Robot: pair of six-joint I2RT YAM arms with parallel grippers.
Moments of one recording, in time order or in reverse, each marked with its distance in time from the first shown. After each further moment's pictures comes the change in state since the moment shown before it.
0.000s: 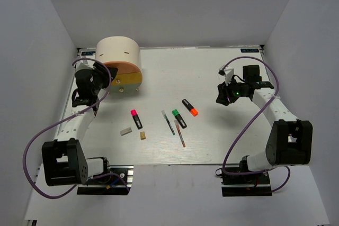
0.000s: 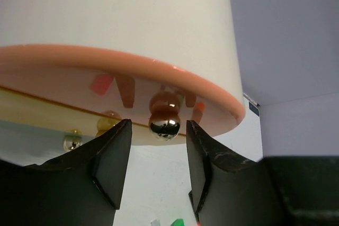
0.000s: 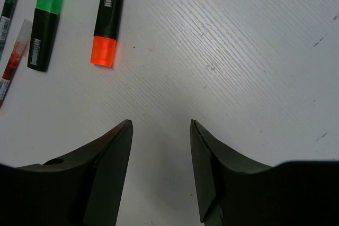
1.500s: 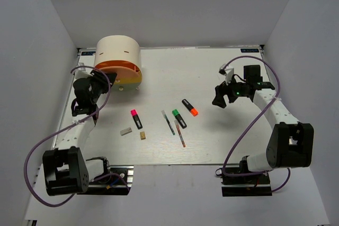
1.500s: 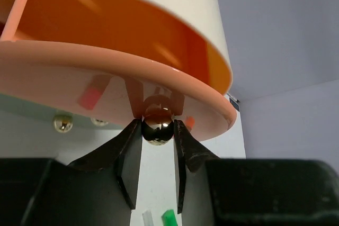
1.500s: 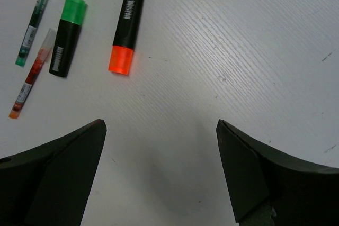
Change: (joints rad) left arm 0.031 -0.051 -0.130 0.162 0.074 -0.068; right arm 0.000 -0.026 -0.004 0.008 -0.051 0.016
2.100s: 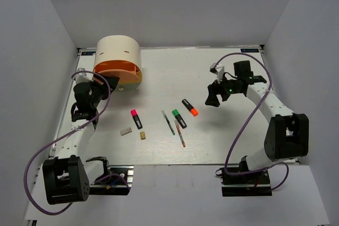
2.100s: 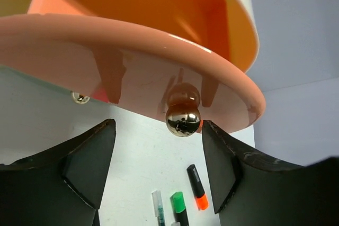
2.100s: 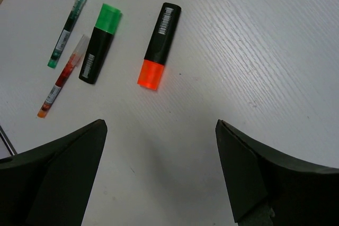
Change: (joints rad) left arm 0.000 -0.119 -0.062 -0.117 -0.009 0.019; right arm 0.083 0.078 0.088 -0.070 -0.055 0.003
